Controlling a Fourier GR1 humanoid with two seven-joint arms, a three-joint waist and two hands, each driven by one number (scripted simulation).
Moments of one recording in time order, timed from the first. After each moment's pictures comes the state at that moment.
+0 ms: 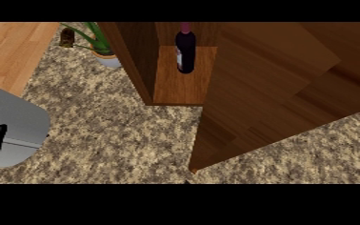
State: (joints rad) left arm 0.48 0.81 -0.18 -2.13 0.92 0.24 -0.60; right arm -0.19 -0.11 0.87 -2.39 0.09 -0.22 0.72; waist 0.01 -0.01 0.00
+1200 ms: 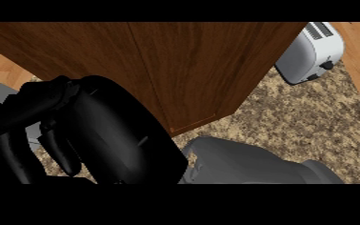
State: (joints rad) left arm 0.34 0.72 -0.16 -2.05 0.92 0.22 -0.49; right arm -1.06 -0.01 0.64 -1.73 -0.22 -0.49 0.62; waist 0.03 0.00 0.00
